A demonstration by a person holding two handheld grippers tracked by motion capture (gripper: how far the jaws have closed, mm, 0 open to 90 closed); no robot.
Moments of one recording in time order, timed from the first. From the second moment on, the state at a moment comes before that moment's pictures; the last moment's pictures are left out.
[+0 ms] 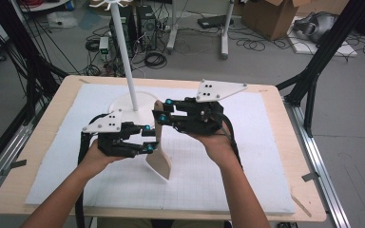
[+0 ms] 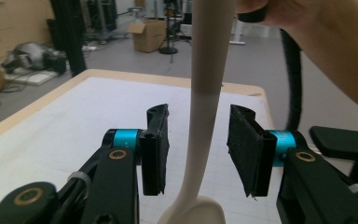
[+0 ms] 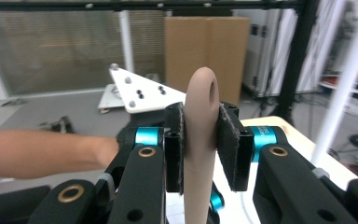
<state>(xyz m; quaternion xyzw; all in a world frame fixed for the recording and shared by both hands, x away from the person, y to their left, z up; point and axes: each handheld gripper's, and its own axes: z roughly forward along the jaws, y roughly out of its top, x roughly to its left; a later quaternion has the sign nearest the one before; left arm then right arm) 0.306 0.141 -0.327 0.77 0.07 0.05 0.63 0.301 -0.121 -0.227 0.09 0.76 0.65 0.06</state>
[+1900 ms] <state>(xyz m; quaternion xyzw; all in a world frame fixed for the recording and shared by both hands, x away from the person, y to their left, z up) 0.348 0.198 -0.280 0.72 0.20 0.13 0.65 0.286 -0.202 -0.329 0.28 0.75 0.54 0.27</state>
